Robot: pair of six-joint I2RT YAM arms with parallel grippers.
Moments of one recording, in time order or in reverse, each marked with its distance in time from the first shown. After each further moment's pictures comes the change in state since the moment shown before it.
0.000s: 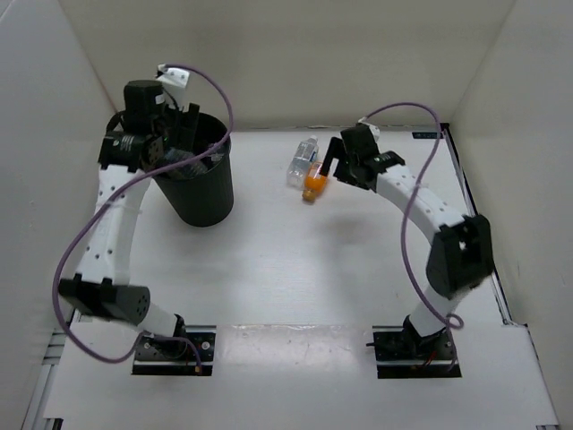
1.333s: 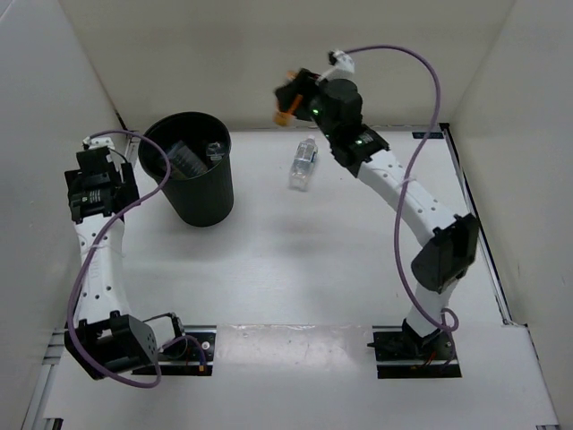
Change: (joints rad) left arm 0.427 -0.325 -0.608 0.086 -0.120 -0.125; right arm 0.139 0.109 0.382 0.455 -0.019 -0.076
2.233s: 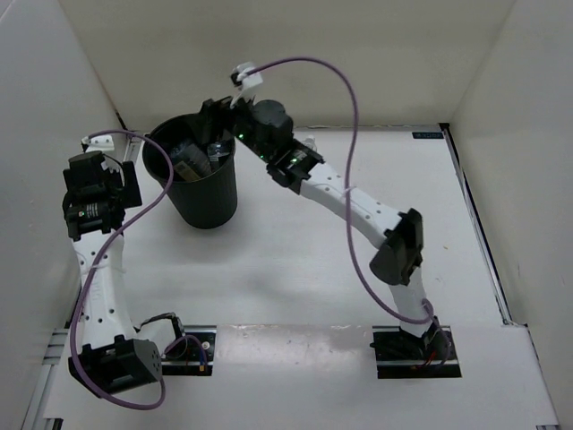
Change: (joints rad) left arm 0.016 -0.108 -0.016 0.022 0.119 0.029; right arm 0.327 0.286 0.362 0.154 -0.108 -0.299
